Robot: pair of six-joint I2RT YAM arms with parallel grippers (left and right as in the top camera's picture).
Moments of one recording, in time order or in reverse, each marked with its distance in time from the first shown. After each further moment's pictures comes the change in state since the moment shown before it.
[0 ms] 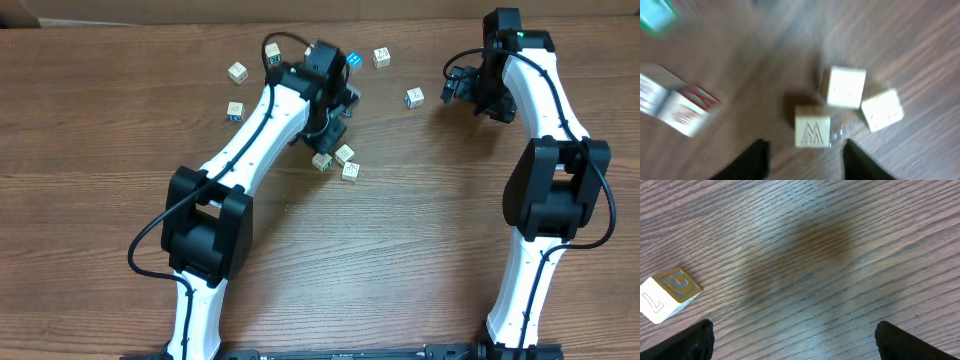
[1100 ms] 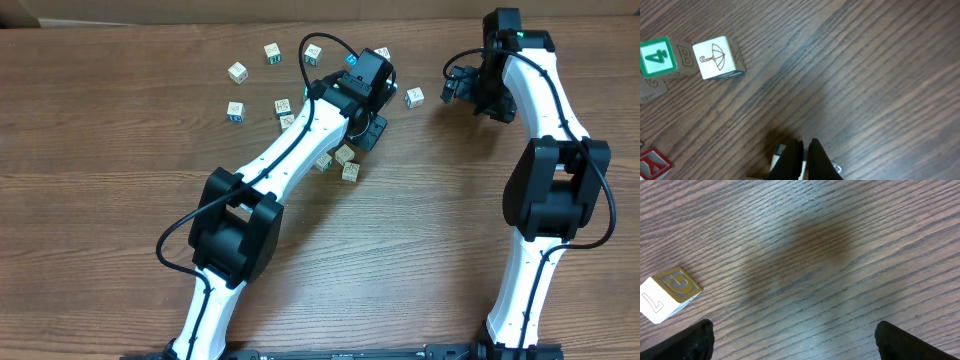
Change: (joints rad) left arm -0.132 0.072 0.031 0.204 -0.062 -0.227; right arm 0.000 0.000 0.000 0.000 0.000 0.001
